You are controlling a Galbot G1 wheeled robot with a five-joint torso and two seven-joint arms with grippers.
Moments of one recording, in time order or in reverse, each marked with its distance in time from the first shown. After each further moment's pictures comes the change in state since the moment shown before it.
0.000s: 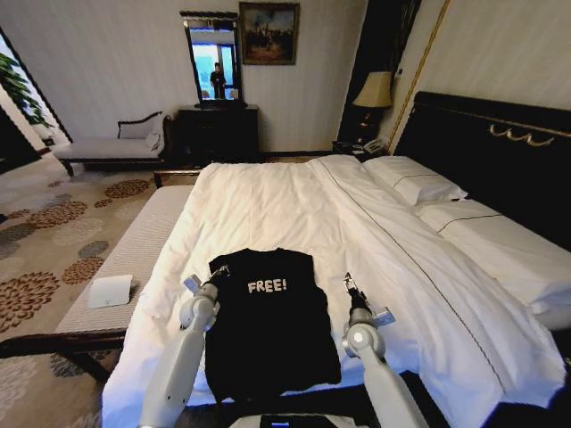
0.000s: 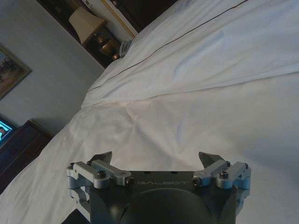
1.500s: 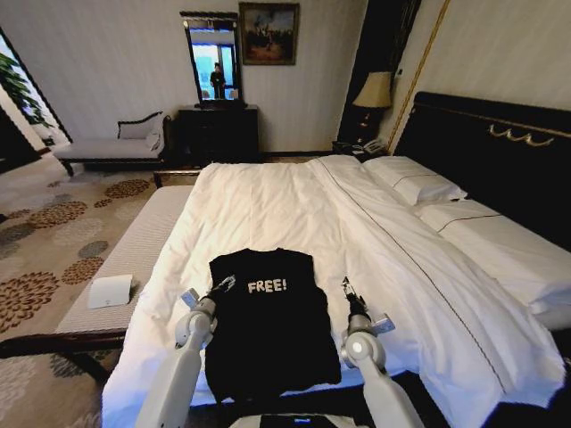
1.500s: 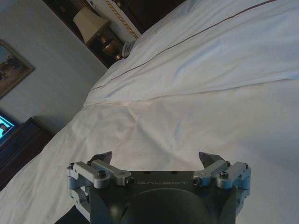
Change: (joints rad) left arm 0.156 -0.013 -0.037 -0.107 0.023 0.036 0.026; right arm -0.076 -0.004 -0.009 0.087 -0.031 -0.001 0.019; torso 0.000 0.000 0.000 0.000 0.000
